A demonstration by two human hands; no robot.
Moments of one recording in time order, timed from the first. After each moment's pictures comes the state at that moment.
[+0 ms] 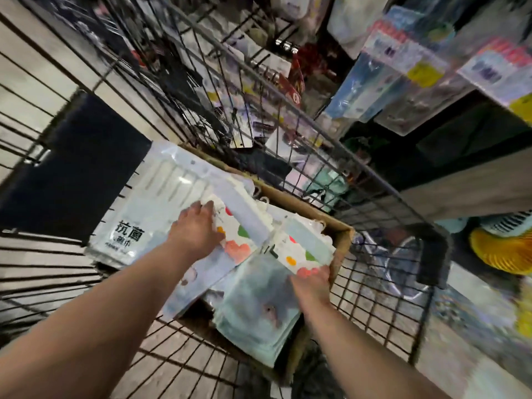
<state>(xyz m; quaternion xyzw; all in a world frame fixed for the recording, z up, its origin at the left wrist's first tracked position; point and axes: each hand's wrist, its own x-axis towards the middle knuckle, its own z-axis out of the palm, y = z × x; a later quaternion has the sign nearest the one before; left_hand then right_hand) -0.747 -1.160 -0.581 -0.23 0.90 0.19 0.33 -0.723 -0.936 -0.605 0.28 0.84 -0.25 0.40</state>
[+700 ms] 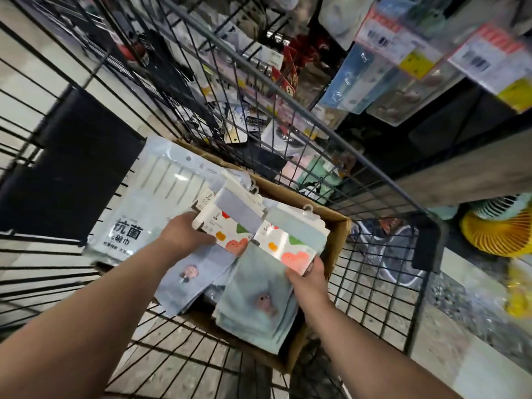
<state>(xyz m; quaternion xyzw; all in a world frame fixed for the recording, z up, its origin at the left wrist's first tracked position) -0.733 -1.171 -0.564 -0.37 0.80 0.36 0.31 -0.703 -0.933 -0.592 0.35 0.73 -0.50 0.30</state>
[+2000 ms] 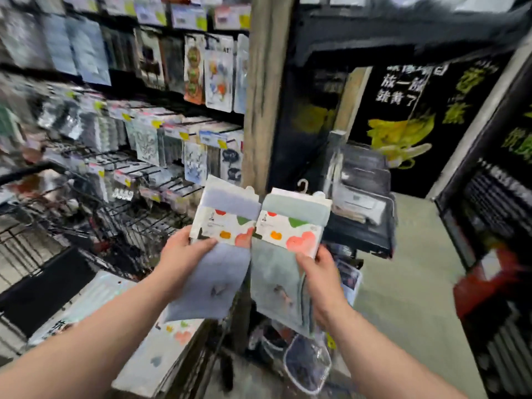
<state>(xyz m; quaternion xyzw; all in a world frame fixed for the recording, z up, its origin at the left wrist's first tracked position) -0.600 -0.859 -0.204 -0.11 0.72 0.68 -0.10 -0.603 -0.633 -0.213 0.05 0.68 -0.73 -0.03</state>
